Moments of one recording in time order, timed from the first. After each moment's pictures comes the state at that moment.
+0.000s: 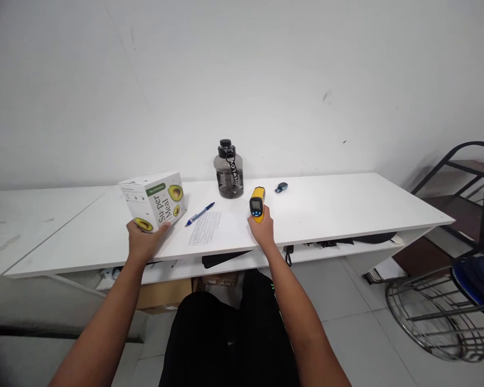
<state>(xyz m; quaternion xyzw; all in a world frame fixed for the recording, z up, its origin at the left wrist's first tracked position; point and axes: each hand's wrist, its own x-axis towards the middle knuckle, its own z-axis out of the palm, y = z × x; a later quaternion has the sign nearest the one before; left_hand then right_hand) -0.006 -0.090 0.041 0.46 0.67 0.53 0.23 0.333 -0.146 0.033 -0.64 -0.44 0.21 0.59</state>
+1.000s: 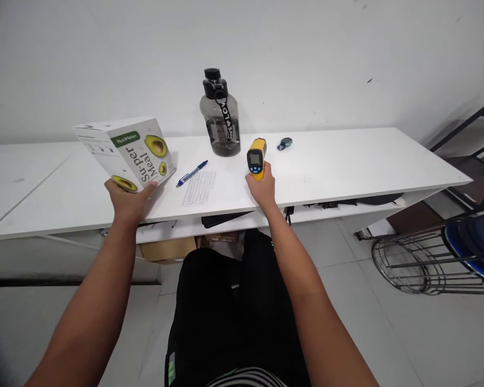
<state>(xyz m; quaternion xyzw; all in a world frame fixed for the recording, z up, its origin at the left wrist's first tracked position) -0.011 -0.072 0.015 0.50 0.61 0.58 0.19 0.339 -0.142 0.032 -0.63 -0.46 0.19 0.60</state>
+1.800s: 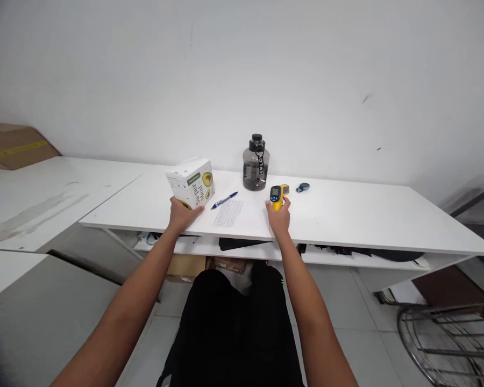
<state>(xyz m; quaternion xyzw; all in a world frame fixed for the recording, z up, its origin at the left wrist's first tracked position) -0.002 -0.081 0.028 0.52 0.71 0.44 0.17 0.330 -0.134 0.045 -0.73 -0.44 0.19 0.49</state>
